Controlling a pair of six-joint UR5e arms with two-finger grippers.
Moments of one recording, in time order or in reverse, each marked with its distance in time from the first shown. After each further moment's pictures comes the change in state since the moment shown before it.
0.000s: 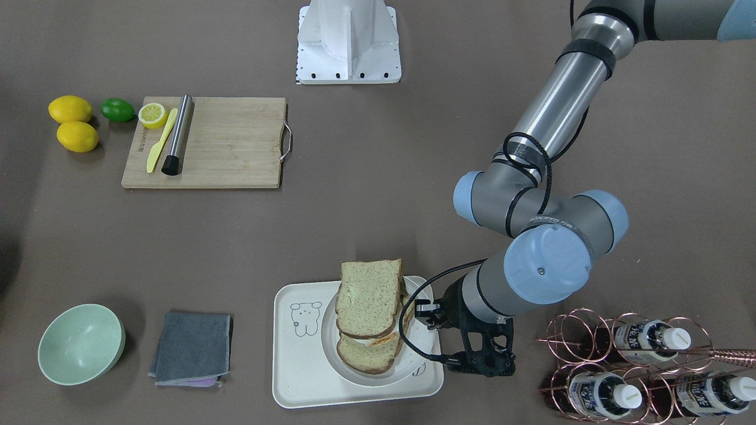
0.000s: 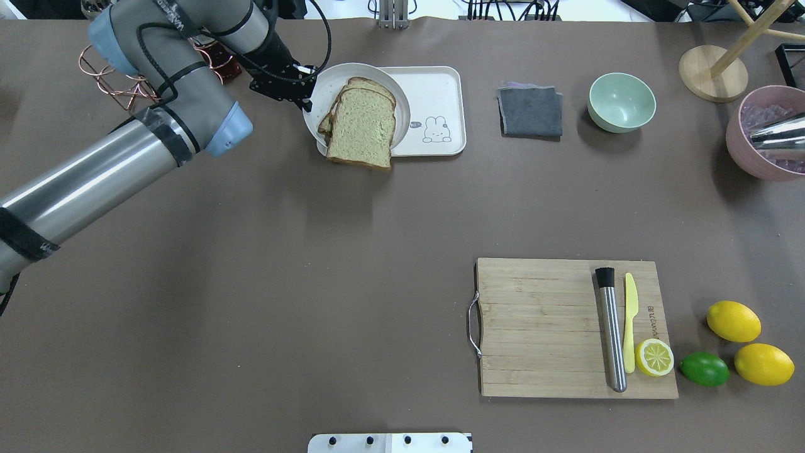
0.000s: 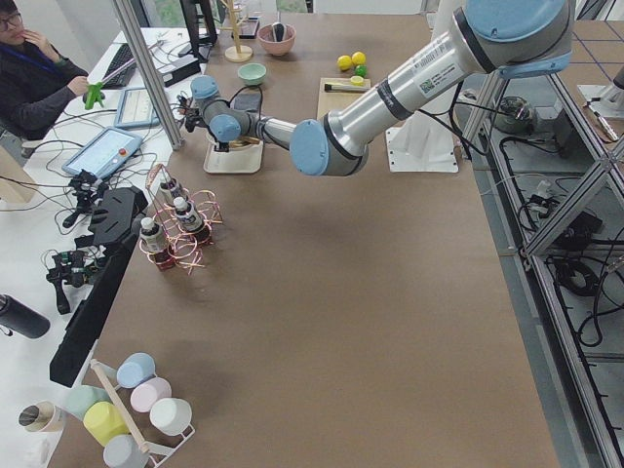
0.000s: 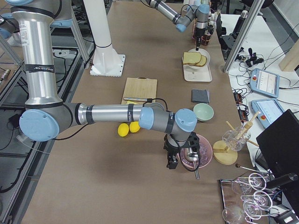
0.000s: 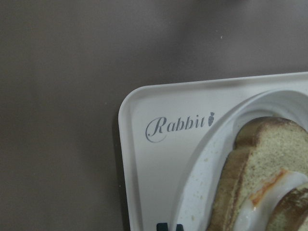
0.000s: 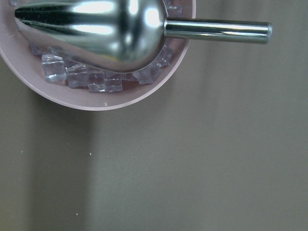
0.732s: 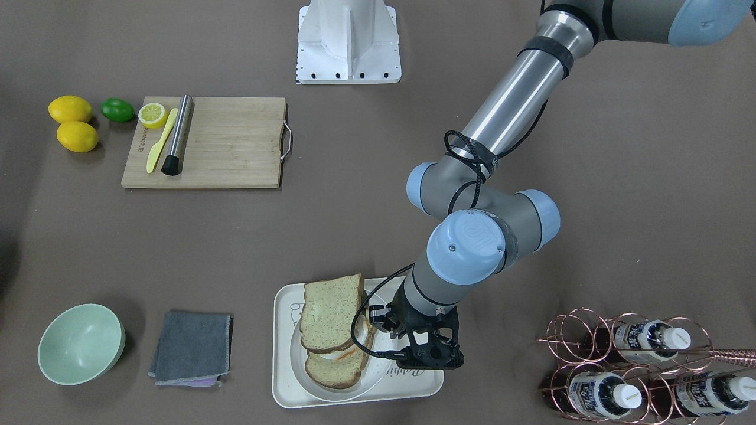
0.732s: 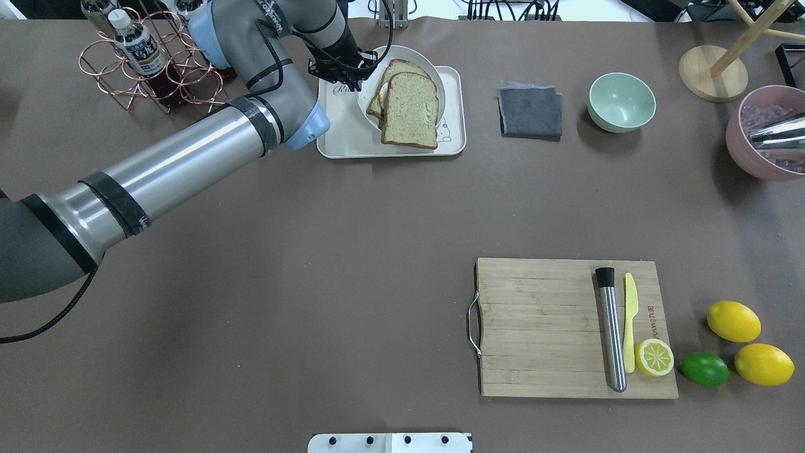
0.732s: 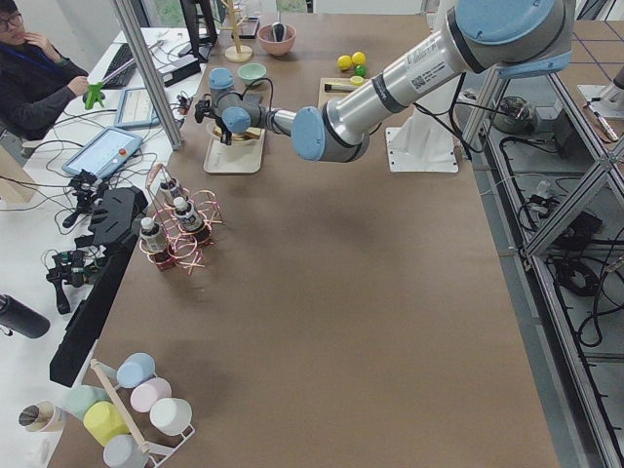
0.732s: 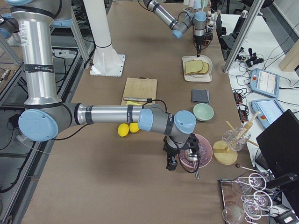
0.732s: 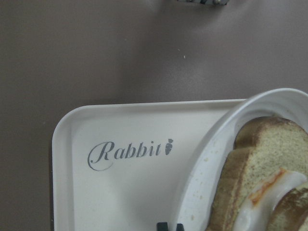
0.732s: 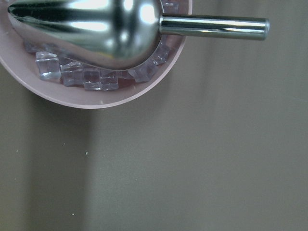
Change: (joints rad) left arm 0.053 -0.064 0.050 -0.038 0.160 -0.127; right arm 0.000 -0.010 -0.008 0.016 0.000 0.000
